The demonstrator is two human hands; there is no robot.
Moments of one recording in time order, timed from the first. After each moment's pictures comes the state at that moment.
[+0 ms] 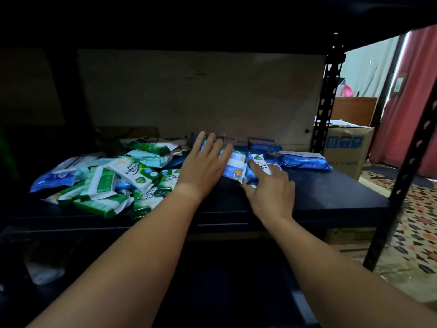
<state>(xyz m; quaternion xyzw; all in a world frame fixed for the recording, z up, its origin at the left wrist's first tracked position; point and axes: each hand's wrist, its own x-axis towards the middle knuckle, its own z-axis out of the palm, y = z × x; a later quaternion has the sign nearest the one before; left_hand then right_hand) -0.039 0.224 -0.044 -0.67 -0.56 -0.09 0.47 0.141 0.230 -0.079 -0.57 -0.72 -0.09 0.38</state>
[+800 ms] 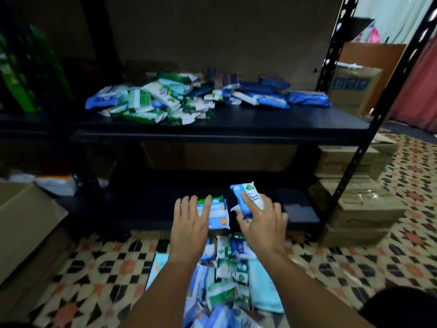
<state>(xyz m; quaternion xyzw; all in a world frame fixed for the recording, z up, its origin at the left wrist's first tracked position) 0.006 -0.061 -0.278 -0.62 -0.76 -0.03 0.19 0.175 0.002 -0.264 -0.57 -0.76 -0.05 0.32</state>
